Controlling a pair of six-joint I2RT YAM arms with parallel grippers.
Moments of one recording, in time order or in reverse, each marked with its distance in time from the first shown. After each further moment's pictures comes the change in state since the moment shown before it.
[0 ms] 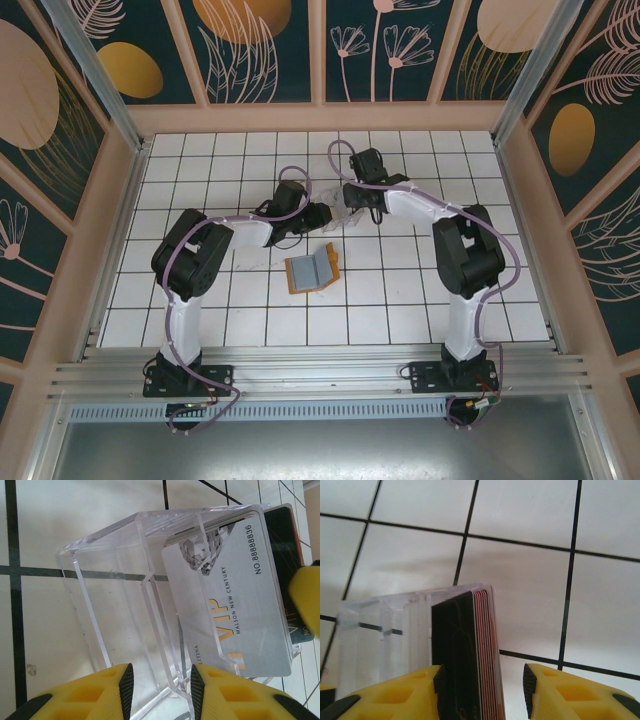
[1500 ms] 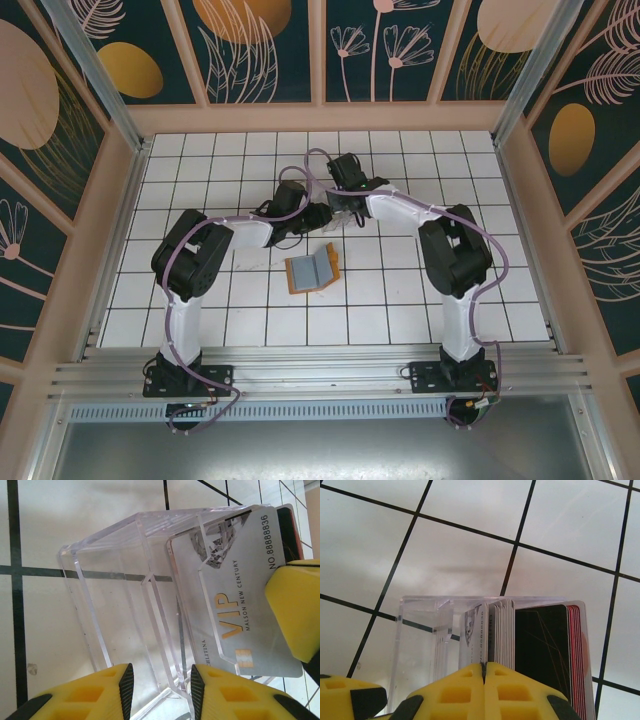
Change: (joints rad) left arm 0.000 -0.002 -0.002 0.000 -0.009 0.000; right arm 0.102 0.036 0.056 0.005 0.067 -0.061
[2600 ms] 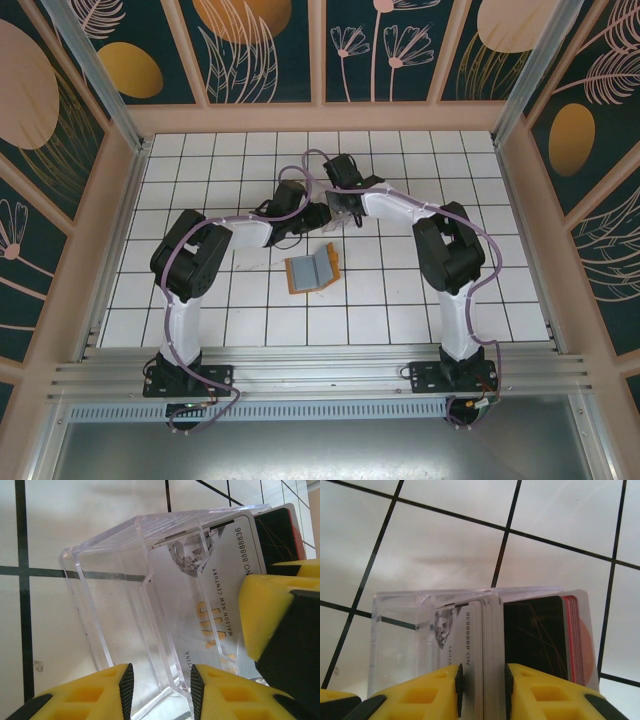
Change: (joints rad) left arm 0.000 -0.010 0.000 -0.014 -0.013 0.004; right arm 0.013 0.055 0.052 -0.058 0.065 0.023
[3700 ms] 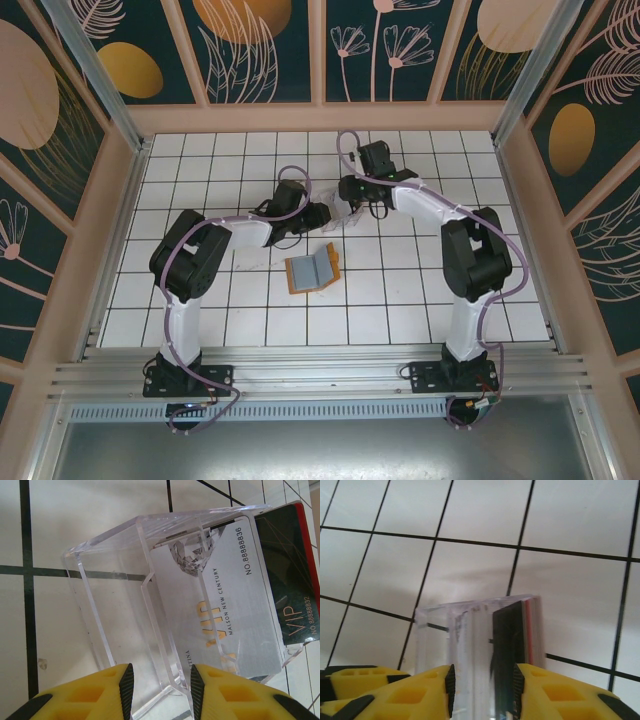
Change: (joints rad) left arm 0.000 -0.006 0.000 -0.013 -0.004 0.007; right arm -0.135 -0.144 -0.091 0.064 -0.360 0.087
